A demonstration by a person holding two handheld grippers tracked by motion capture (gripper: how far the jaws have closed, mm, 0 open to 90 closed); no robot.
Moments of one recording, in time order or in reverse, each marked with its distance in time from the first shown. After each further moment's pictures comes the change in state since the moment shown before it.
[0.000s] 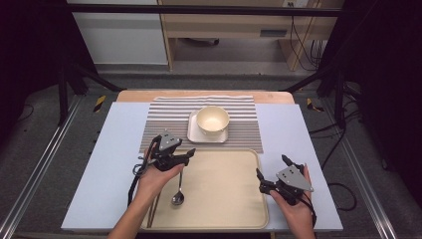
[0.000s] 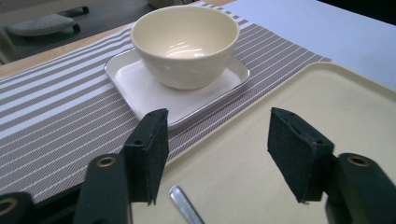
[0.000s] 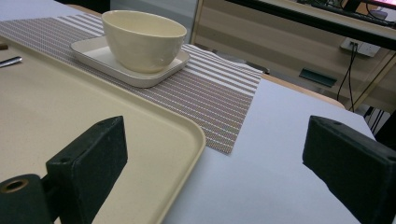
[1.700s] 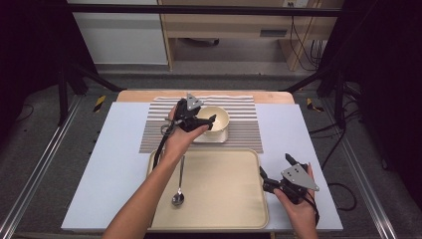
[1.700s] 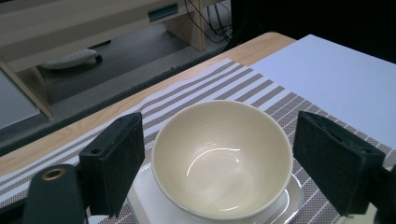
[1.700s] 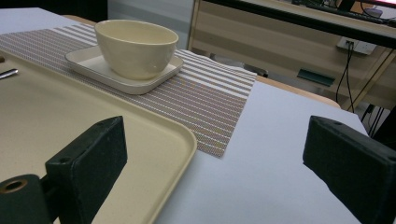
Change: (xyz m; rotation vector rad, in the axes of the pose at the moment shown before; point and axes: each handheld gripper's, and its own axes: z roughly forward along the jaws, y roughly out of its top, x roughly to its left) left arm 0.022 0.087 0.081 -0.054 0.085 0.036; right arm -0.009 0.001 -0.003 -0.019 -0.003 0.034
